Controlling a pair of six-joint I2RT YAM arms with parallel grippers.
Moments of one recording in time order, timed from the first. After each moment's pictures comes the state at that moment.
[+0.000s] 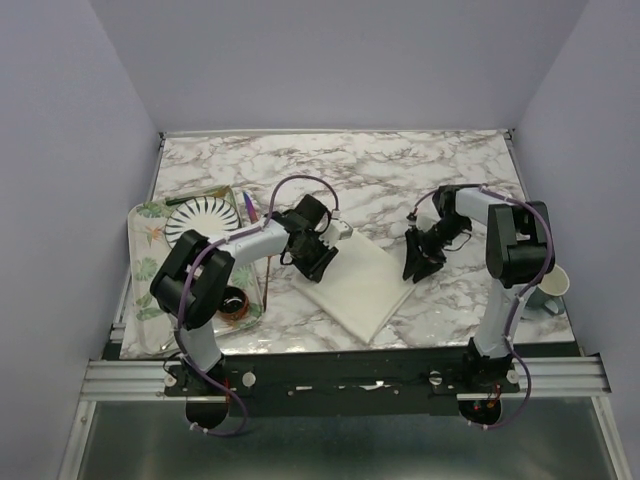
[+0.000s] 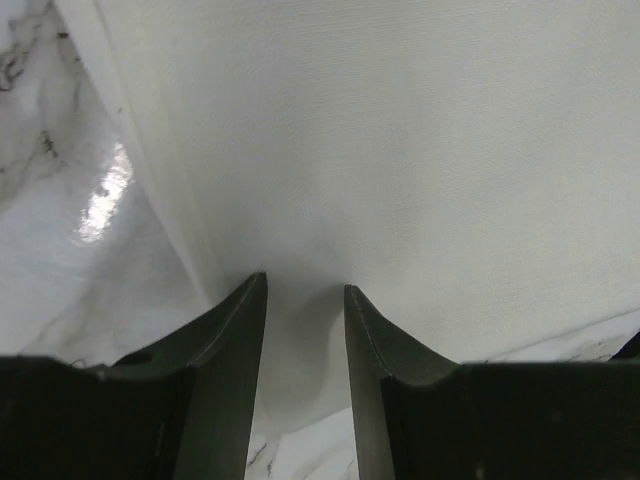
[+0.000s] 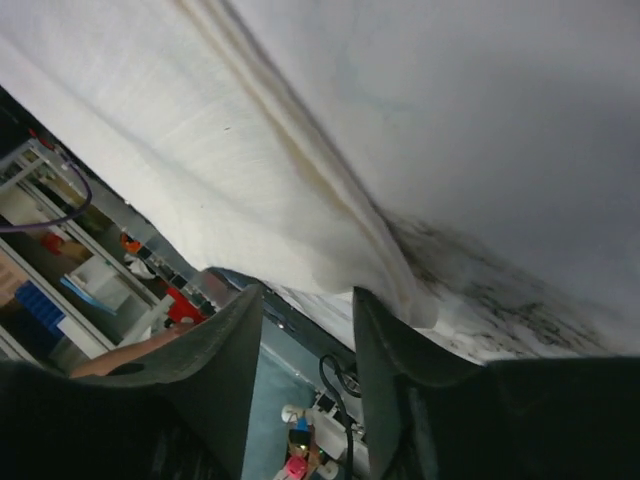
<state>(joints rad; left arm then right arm) -0.62 1.77 1.13 -0.53 0.33 0.18 0.09 1.97 1.25 -1.10 -0.65 -0.15</state>
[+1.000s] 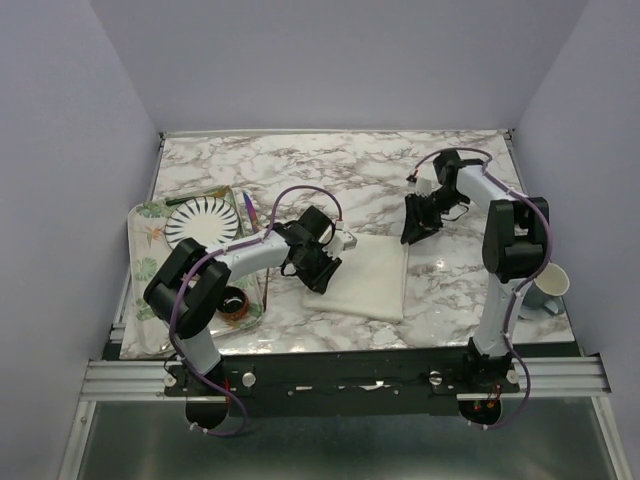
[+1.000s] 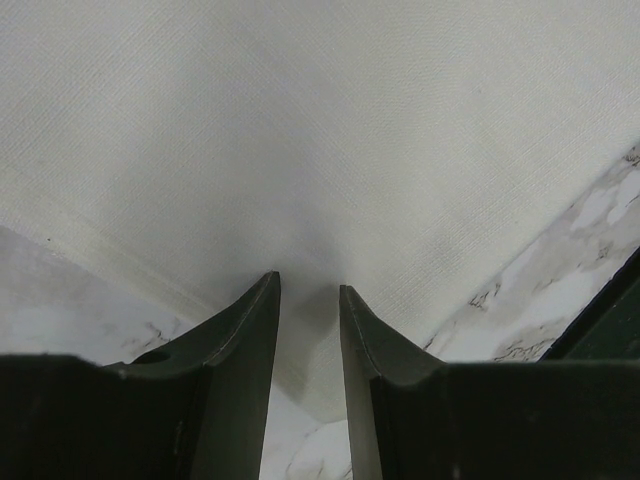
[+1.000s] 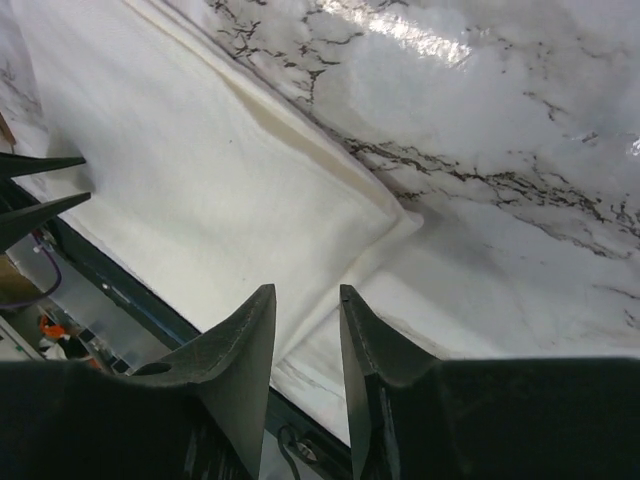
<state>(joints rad) -0.71 1.71 1.03 -0.49 0.35 0.11 0.09 2.03 1.54 -1.03 -0.60 -0.13</state>
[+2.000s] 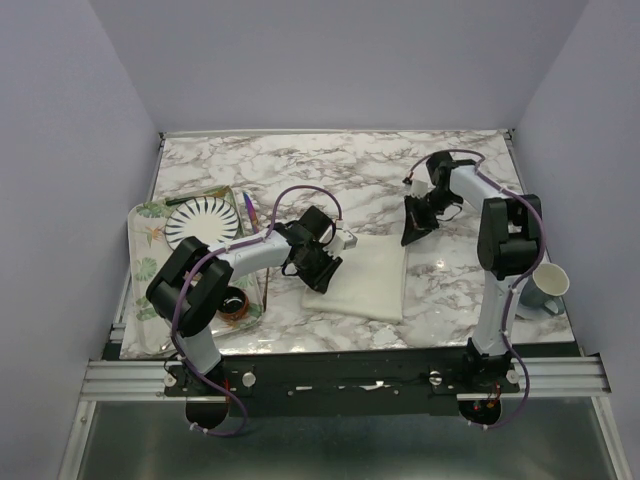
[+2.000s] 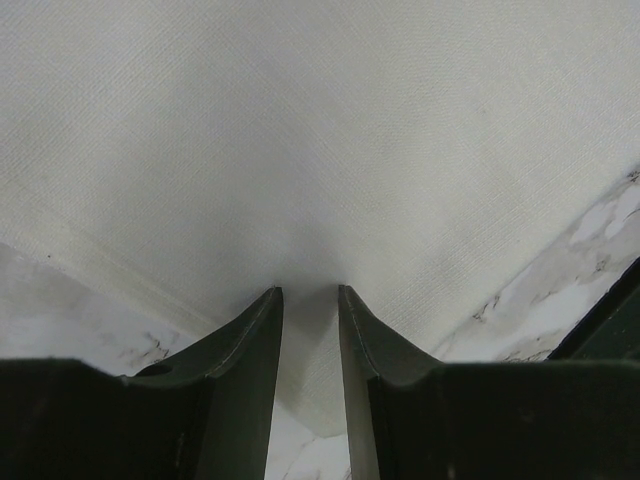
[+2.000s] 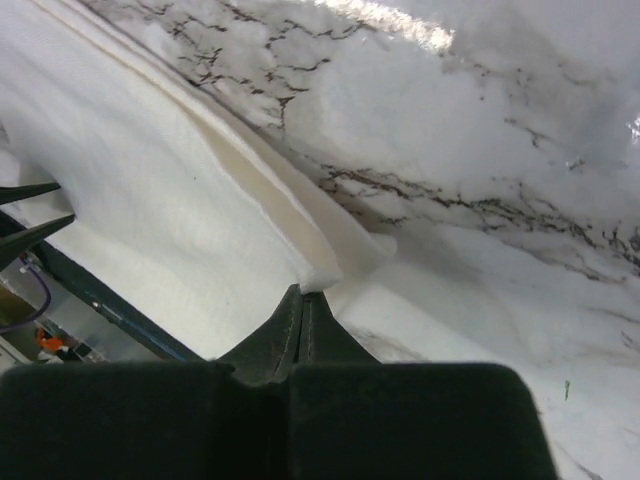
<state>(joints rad) -0.71 1.72 1.03 -0.47 0.35 0.10 0.13 2.12 1.56 -1.00 -0.54 -0.07</state>
